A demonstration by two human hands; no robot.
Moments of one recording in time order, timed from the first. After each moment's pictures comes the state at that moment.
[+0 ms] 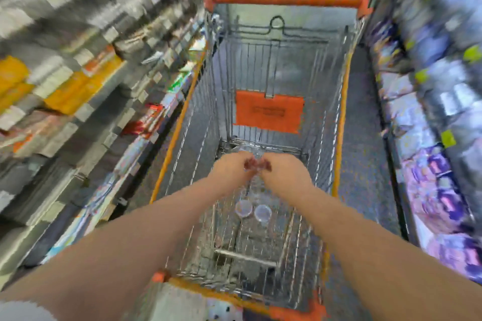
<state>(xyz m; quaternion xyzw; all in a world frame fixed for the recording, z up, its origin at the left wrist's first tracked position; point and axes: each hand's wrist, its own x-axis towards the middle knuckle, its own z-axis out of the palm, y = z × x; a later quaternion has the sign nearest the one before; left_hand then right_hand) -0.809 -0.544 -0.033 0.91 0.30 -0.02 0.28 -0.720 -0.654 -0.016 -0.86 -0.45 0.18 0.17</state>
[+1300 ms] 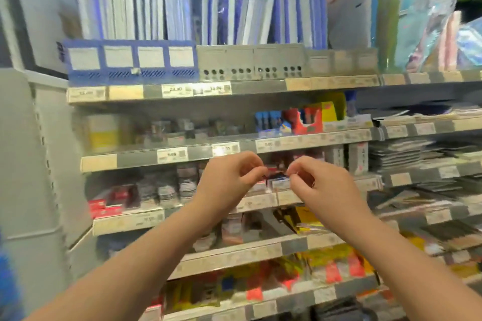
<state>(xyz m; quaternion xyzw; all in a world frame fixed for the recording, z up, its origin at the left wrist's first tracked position) -1.503 -0.429 0.385 0.70 0.57 0.40 -0.12 -1.329 -0.387 0.363 -0.35 -0.82 0.02 0.46</state>
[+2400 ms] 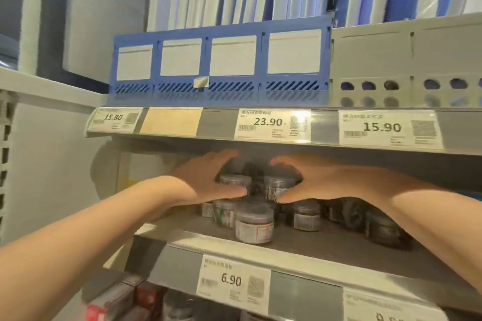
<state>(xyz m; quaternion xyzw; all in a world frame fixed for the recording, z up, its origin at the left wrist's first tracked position) -1.831 -0.239 0.480 0.53 0.81 0.19 -0.17 -1.668 -0.077 0.508 -0.11 -0.98 0.02 0.14</state>
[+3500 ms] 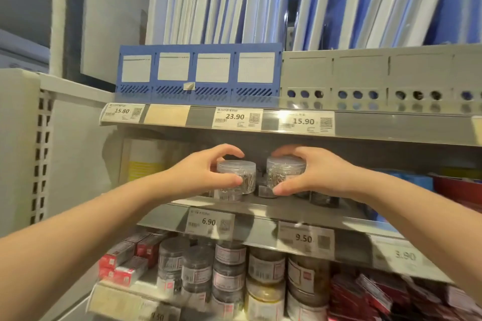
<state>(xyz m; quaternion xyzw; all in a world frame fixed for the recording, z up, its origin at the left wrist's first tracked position) -1.727 -0.290 0.466 0.60 0.70 0.38 -0.03 -1.550 -0.125 0.490 -0.13 -0.95 0.16 0.25</state>
